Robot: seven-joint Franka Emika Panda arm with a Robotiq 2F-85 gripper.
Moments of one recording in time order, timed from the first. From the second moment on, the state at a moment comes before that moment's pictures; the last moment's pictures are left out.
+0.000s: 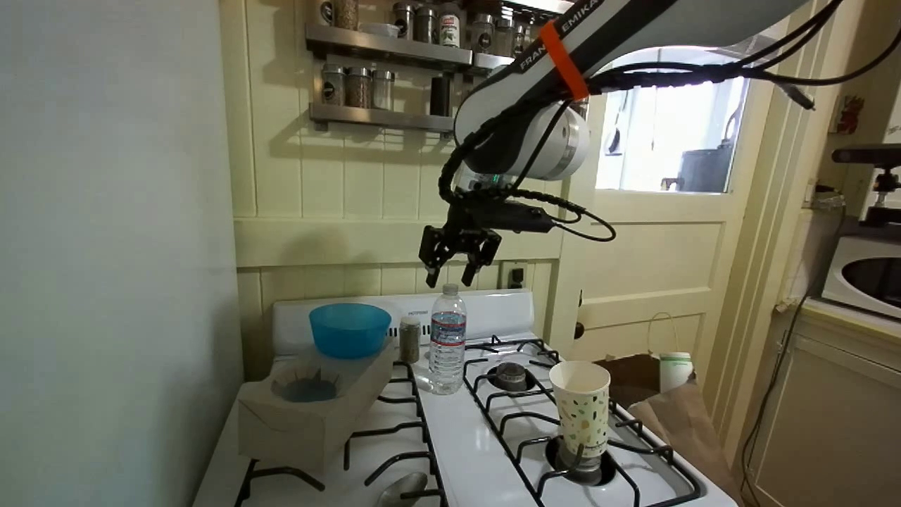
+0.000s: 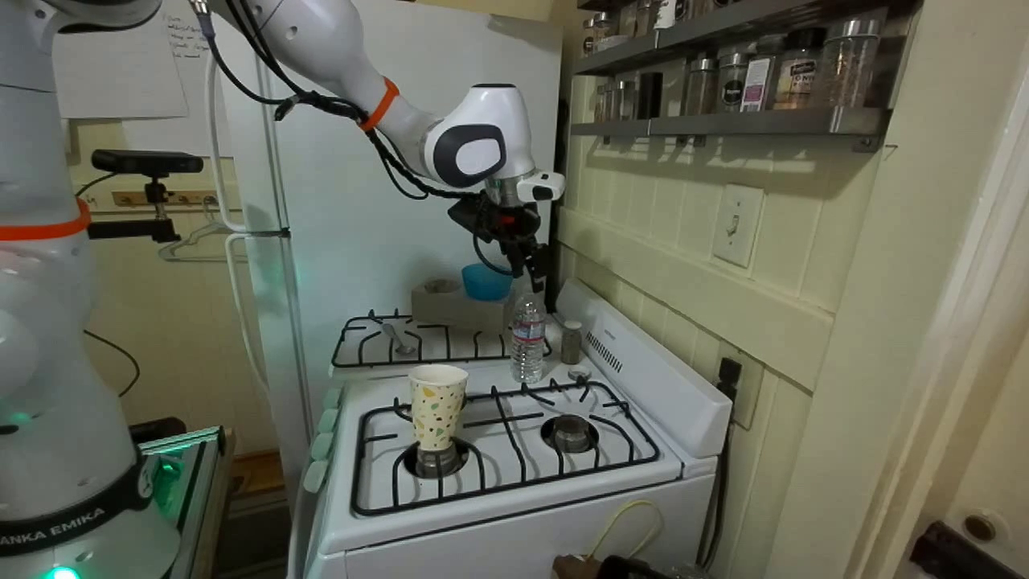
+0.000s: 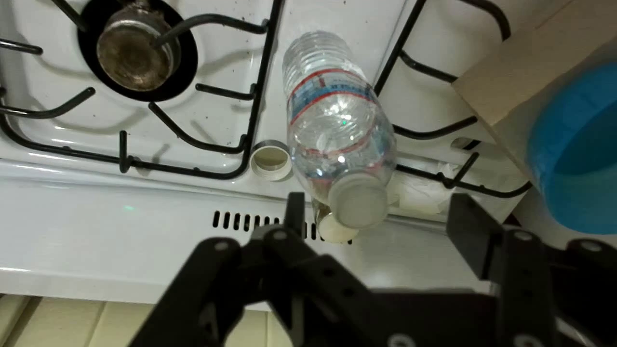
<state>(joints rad) 0.12 0.09 0.08 -2.11 0.06 2.50 0.07</state>
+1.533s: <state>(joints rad) 0.11 0.16 0.07 -2.01 0.00 2.38 0.16</state>
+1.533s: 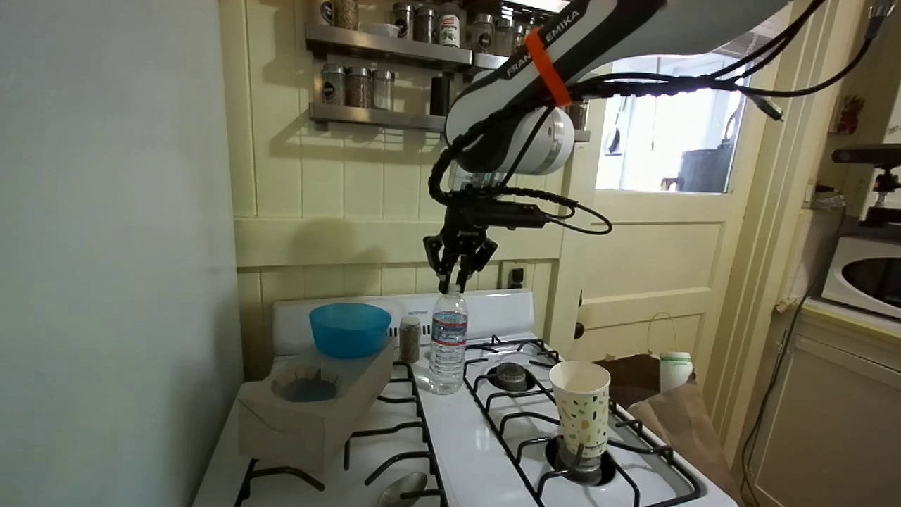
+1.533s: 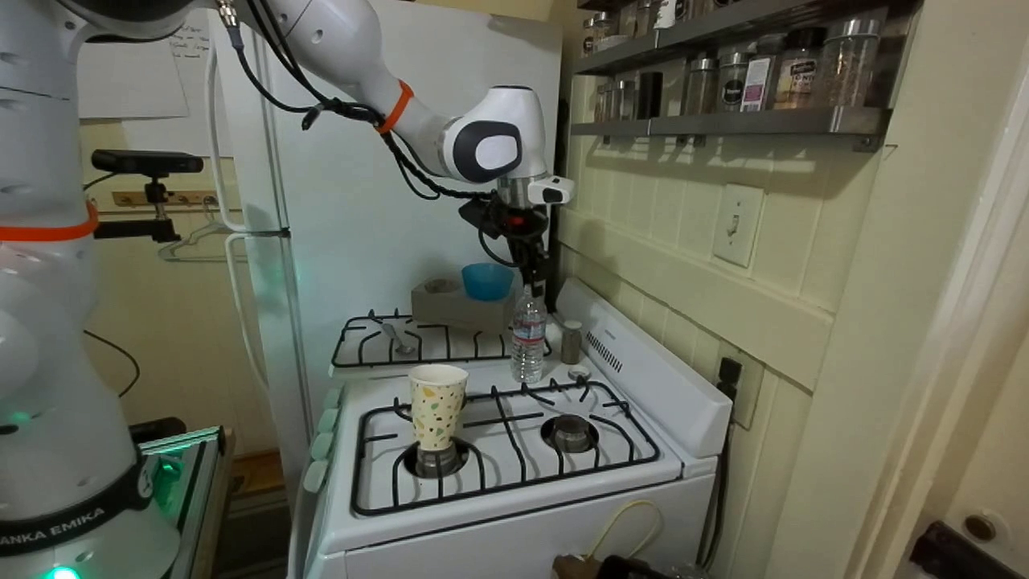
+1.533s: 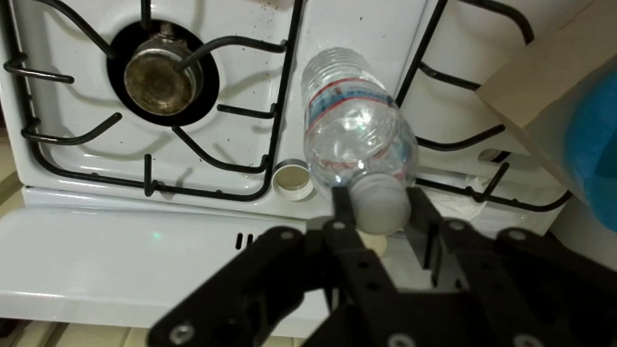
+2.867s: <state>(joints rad) -0.04 -0.15 0.01 -2.20 -0.17 2.36 0.41</state>
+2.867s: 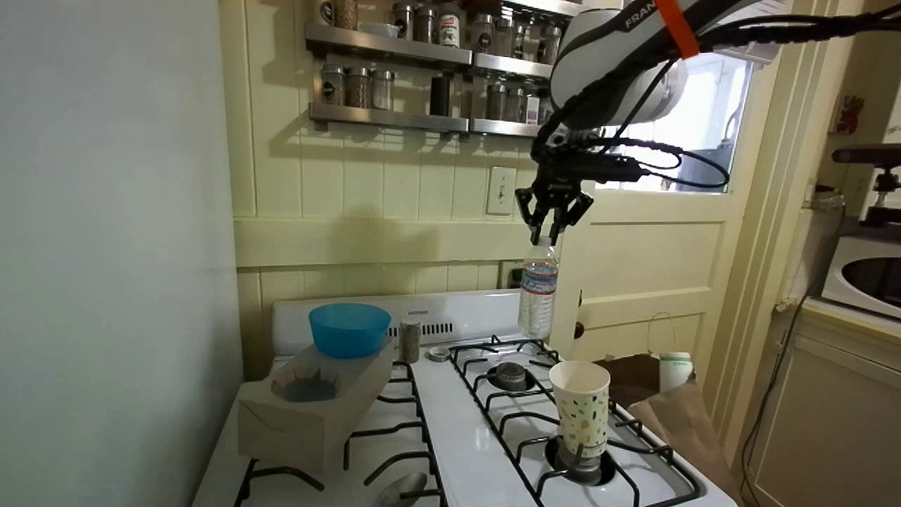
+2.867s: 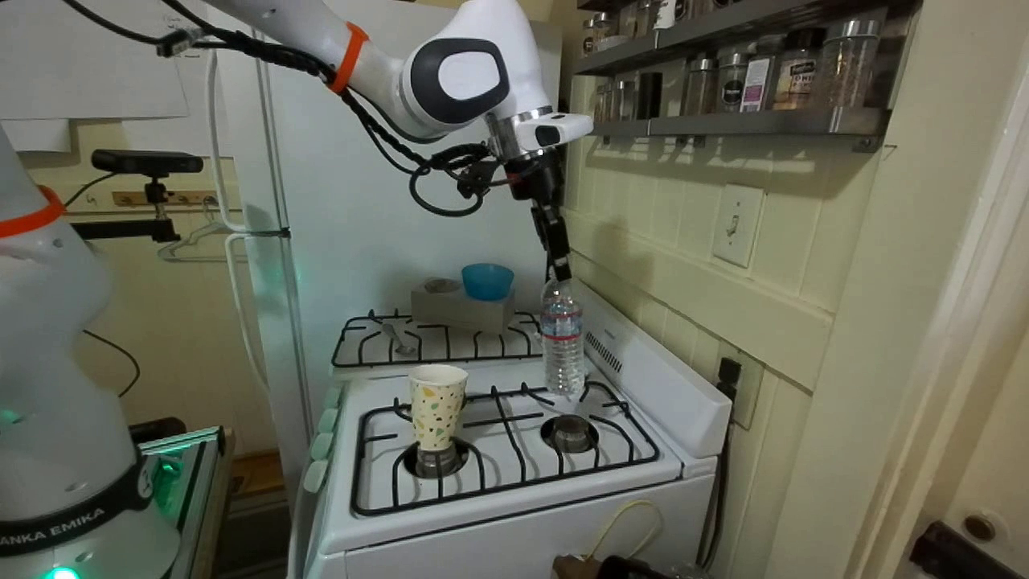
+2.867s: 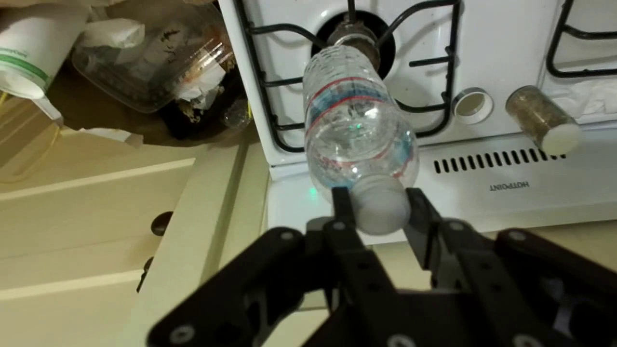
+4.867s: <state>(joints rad) -0.05 0.00 0.00 -2.28 -0.05 2.62 0.44</state>
